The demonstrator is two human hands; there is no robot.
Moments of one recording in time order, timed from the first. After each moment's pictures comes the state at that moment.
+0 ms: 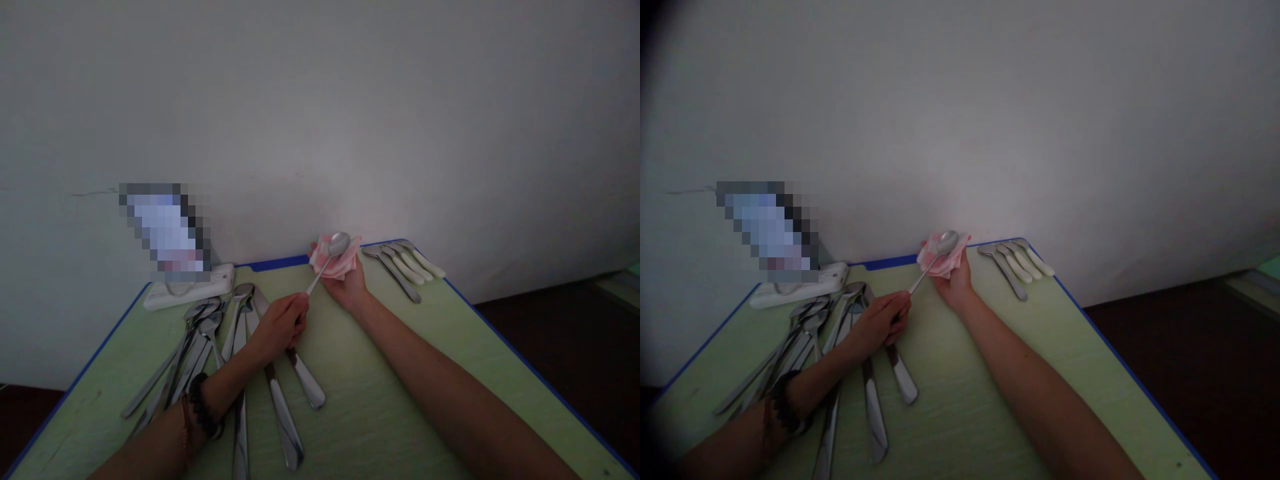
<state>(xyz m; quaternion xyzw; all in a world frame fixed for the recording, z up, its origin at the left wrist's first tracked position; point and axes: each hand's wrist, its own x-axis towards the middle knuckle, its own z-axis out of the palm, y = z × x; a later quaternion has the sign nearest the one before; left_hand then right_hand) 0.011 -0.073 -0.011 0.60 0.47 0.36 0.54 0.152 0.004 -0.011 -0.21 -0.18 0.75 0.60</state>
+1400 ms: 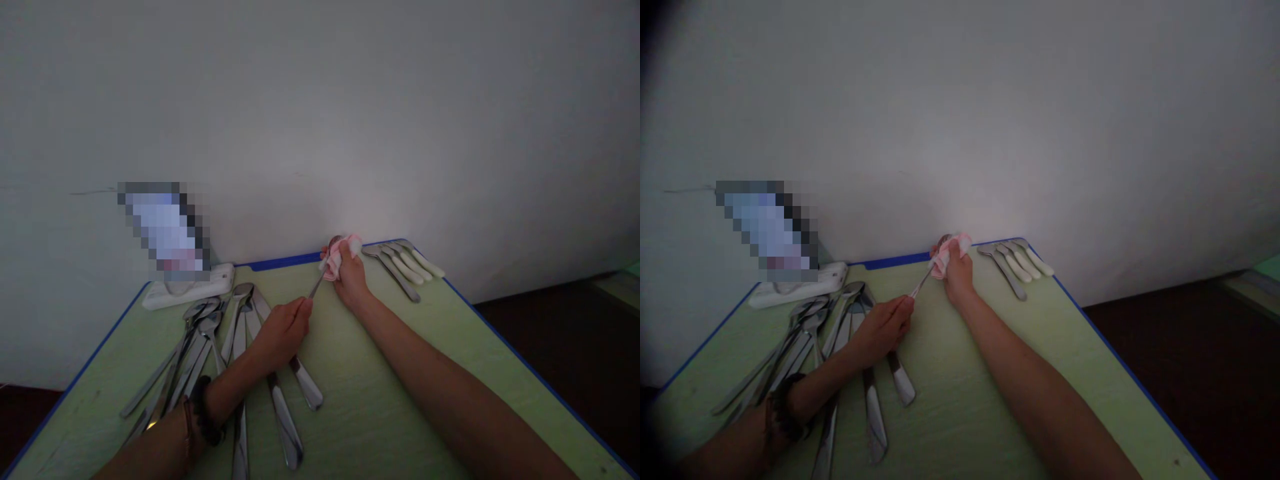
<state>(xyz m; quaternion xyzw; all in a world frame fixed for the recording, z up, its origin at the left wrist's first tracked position) 0.015 -0.079 -0.010 0.71 0.53 0.28 0.37 0.148 0.012 -0.020 -0.34 -0.23 0.60 0.69</state>
